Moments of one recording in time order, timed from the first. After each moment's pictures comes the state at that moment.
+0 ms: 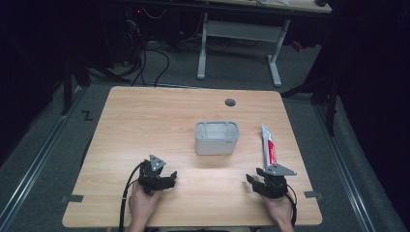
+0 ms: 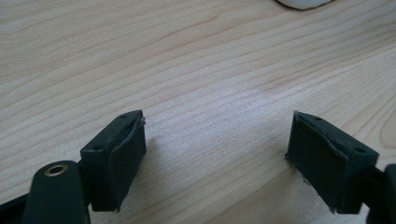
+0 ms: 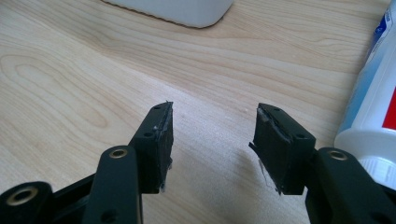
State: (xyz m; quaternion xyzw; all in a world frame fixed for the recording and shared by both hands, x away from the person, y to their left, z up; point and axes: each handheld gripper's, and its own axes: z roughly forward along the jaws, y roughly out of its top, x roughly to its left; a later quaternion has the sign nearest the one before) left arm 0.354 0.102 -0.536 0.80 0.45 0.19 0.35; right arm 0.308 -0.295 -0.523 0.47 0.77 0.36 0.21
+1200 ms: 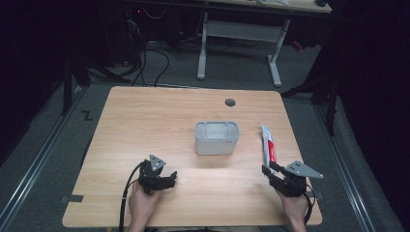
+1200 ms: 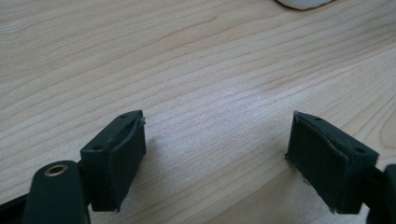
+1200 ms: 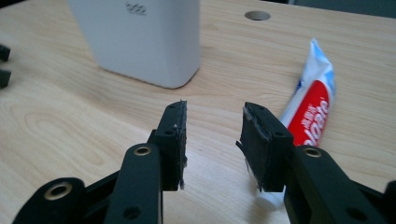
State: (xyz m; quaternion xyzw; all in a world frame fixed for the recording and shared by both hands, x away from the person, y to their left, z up) left arm 0.354 0.102 -0.536 0.80 0.45 0.19 0.35; right arm 0.293 -0.330 -0.484 0.47 0.73 0.43 0.26
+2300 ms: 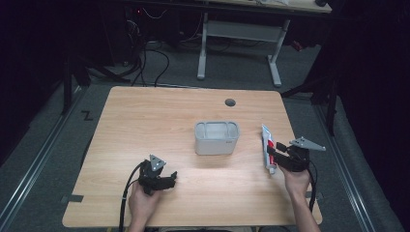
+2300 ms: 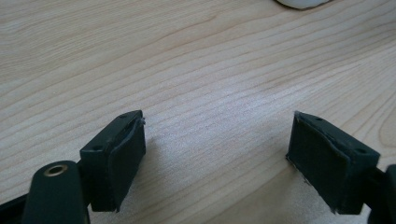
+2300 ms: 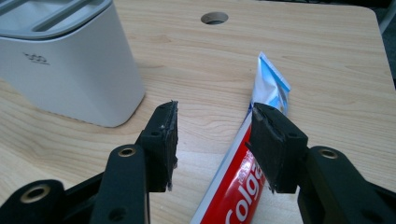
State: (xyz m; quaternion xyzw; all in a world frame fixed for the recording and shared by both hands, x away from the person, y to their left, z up) left arm 0.354 0.102 -0.536 0.80 0.45 0.19 0.35; right arm 0.360 -0.356 -0.469 0.53 0.70 0.41 0.25
